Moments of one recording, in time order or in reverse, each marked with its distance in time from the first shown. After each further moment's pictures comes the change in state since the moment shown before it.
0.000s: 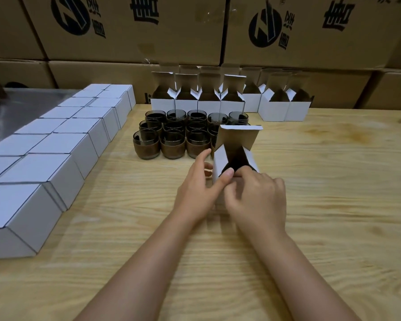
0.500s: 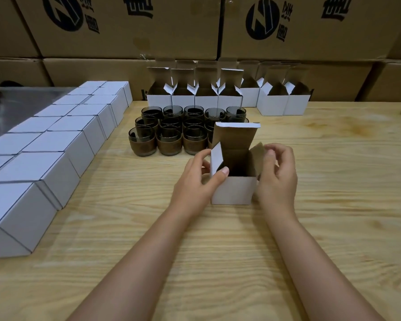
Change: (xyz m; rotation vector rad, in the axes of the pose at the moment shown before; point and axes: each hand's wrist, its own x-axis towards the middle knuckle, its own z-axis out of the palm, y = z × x) left_hand 0.000 -0.002 0.001 -0.059 -0.007 0.000; right_hand 0.018 0.039 0.012 0.789 0.092 0.469
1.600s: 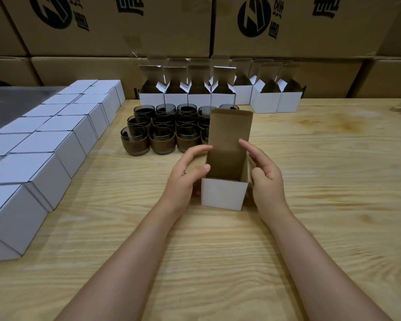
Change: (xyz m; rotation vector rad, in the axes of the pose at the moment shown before) left_hand 0.001 0.005 -0.011 -0.401 -0.082 0.076; right_hand 0.003 0.010 -0.009 0.114 -0.331 0.070
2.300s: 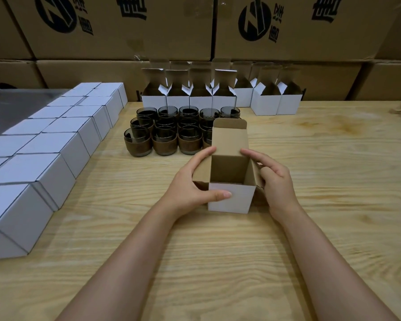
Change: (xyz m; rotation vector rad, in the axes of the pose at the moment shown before) left_hand -0.006 0.002 -0.009 0.280 -0.155 -0.003; right_hand 0.005 0.001 -0.017 0.104 -0.031 0.089
